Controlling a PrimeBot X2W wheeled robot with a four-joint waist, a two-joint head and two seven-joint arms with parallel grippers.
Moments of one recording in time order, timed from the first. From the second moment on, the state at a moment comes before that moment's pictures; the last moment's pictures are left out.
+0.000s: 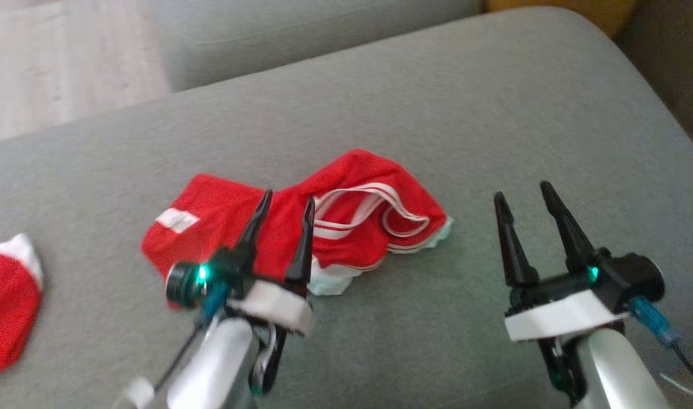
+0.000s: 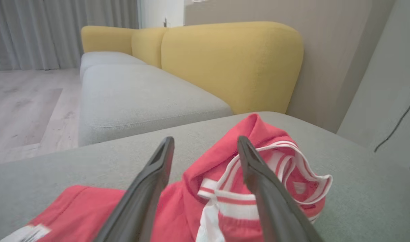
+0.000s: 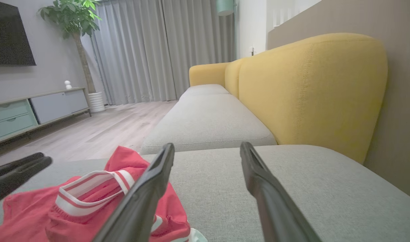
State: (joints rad) left arm -0.39 0.06 -0.52 0.51 -0.36 0.05 -0.23; right arm -0.12 -0.08 0.19 0.16 0.16 0.12 -0.25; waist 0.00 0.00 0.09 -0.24
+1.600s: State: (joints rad) left arm 0.22 0.06 -0.10 0.11 -0.13 0.02 -0.25; right arm 0.16 -0.05 -0.03 0.18 0.04 0.12 -0.26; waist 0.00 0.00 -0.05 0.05
